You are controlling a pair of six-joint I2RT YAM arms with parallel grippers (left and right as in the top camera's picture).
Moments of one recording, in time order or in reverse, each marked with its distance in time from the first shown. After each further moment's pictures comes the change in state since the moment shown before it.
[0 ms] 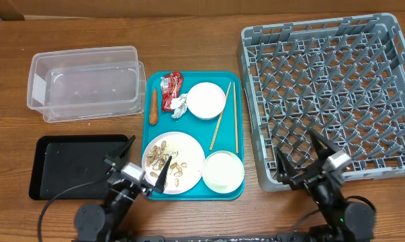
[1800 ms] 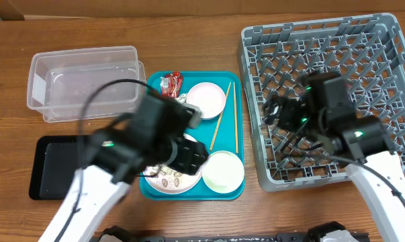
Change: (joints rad) left arm -0.534 1.235 1.118 -1.084 -0.177 -0.315; right arm 0.077 1.201 1.086 -1.060 0.194 0.372
